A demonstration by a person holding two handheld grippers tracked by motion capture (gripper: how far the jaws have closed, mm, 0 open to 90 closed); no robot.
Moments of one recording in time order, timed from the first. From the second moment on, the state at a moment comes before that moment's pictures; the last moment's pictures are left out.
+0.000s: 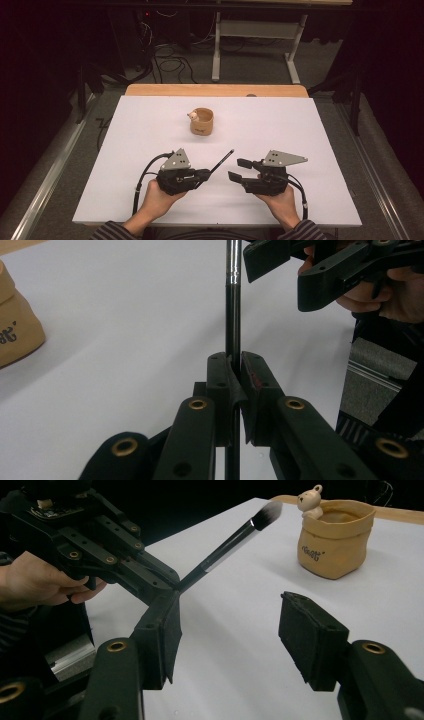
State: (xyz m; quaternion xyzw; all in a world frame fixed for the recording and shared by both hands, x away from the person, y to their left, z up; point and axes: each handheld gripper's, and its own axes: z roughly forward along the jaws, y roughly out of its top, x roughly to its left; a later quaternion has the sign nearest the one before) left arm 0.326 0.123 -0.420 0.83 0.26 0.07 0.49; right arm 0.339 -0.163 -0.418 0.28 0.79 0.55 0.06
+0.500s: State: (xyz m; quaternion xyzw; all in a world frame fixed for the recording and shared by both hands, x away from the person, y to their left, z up) left arm 0.326 0.118 -0.422 0.83 0.26 0.07 0.49; right arm 0.344 -0.152 -0.419 0.27 0.79 0.55 0.03
